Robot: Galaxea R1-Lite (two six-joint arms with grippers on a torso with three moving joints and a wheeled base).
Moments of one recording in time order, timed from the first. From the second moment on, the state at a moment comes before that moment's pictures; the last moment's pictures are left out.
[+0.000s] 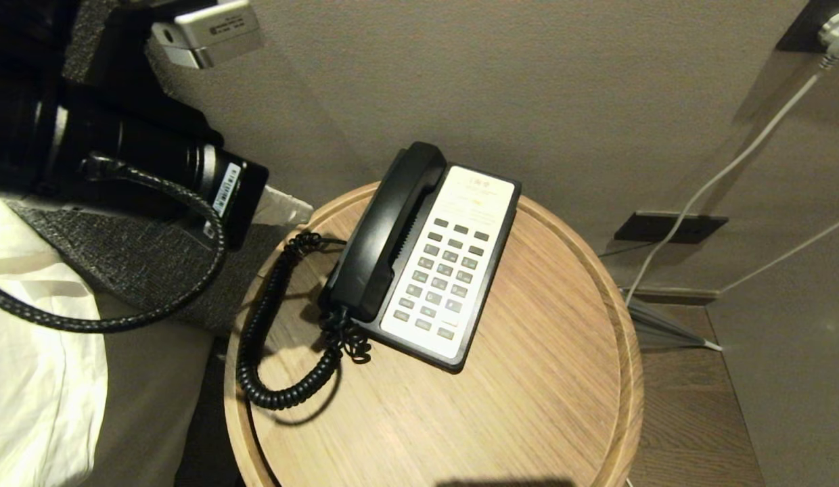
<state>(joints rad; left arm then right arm) -0.65 1.50 -1.70 0.77 0.07 0.08 -0.01 0.01 0.00 -0.05 0.00 0.01</state>
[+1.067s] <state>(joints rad) -0.83 1.69 -1.85 0.81 0.28 0.03 -0.01 0.01 0.00 -0.05 0.00 0.01</state>
